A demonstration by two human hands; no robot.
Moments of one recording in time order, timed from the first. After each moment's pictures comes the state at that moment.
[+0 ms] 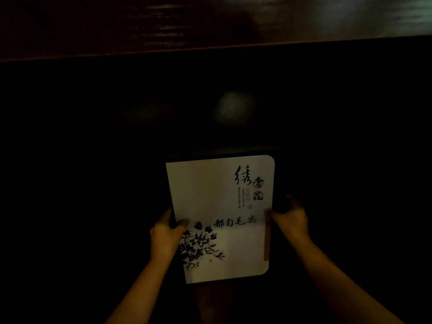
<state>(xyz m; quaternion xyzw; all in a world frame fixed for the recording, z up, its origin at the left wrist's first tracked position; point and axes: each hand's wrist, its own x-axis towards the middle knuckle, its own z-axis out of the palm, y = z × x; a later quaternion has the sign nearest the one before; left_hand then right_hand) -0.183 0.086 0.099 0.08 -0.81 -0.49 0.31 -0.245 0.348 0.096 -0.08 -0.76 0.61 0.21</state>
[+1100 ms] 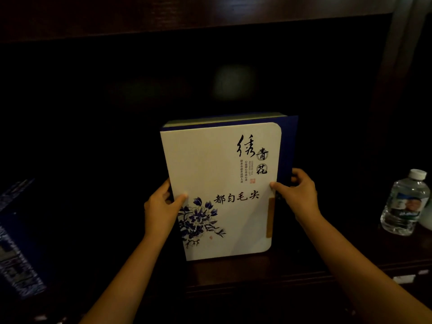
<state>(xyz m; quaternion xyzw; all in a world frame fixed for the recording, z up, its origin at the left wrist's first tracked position) -0.006 0.111 0.091 0.05 -0.82 -0.46 0.33 -0.071 0.380 0.083 -0.02 -0.75 0.61 0.25</state>
